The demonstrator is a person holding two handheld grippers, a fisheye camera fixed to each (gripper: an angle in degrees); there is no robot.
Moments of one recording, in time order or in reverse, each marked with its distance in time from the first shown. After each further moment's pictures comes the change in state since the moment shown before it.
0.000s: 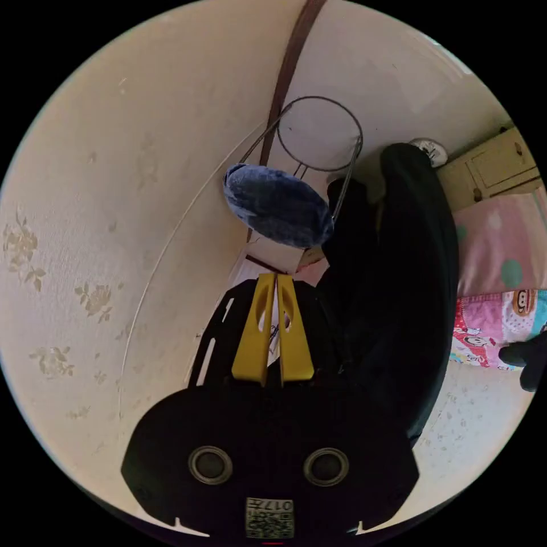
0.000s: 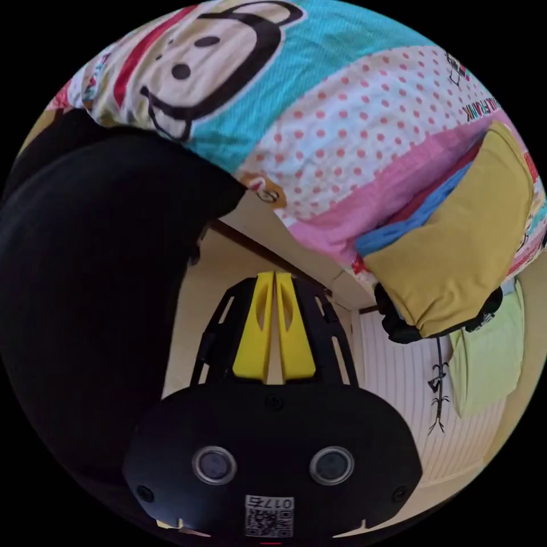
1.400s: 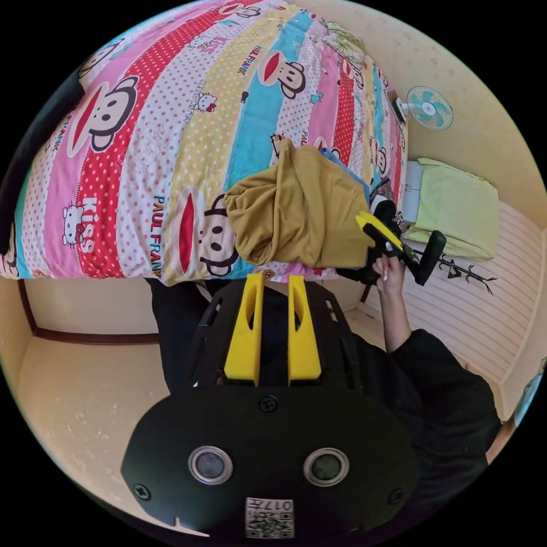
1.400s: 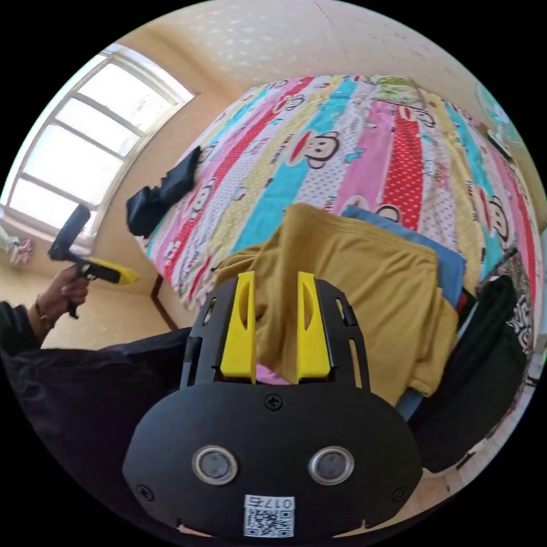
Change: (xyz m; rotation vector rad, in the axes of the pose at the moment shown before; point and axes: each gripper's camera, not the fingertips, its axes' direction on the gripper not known) left arm 0.212 0.300 0.335 0.507 -0.745 1.542; right arm 0.250 0.266 -0.012 1.214 -0.441 0.156
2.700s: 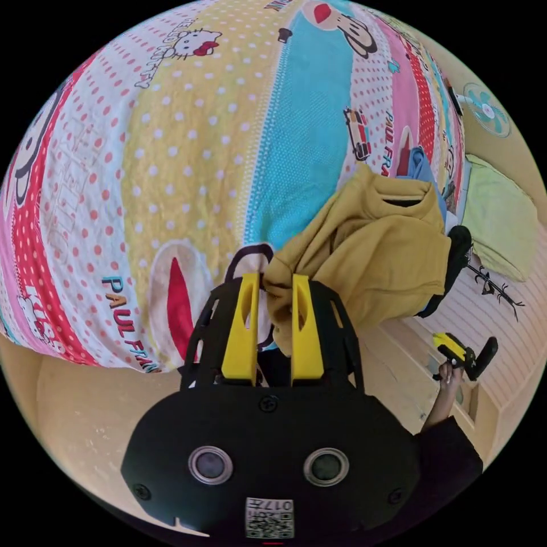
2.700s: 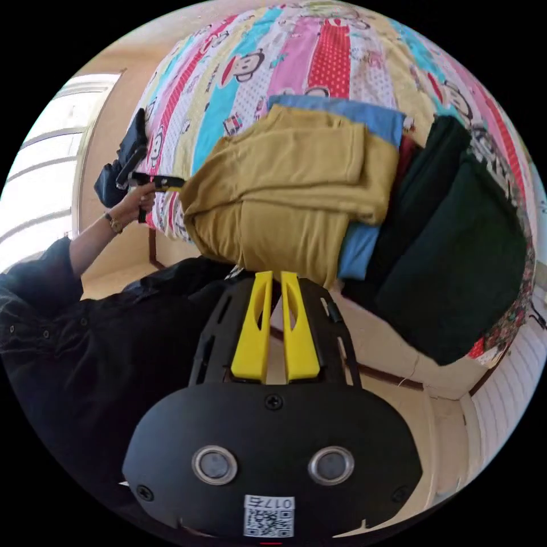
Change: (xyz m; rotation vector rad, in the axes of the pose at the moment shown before) left arm -0.038 -0.245 0.222 -0.123 -0.125 -0.048; right arm 0.076 -0.075 -0.065 -0.348 -0.035 0.184
